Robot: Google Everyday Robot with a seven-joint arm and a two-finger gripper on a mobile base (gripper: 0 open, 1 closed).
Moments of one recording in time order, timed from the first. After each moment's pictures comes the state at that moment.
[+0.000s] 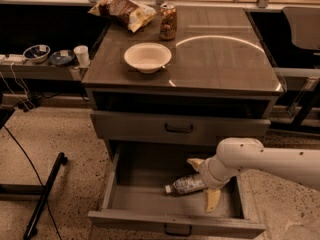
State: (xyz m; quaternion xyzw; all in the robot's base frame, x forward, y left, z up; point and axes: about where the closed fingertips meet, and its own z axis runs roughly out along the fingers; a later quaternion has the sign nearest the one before) arm 0.479 -0.147 0.477 -0.78 0.60 0.08 0.16
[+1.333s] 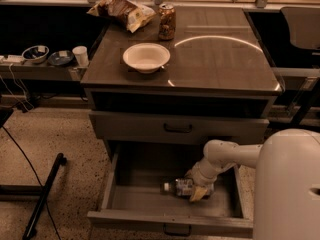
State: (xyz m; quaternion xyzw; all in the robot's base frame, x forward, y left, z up) arm 0.527 -0.139 0.352 -0.75 0.63 0.14 0.12
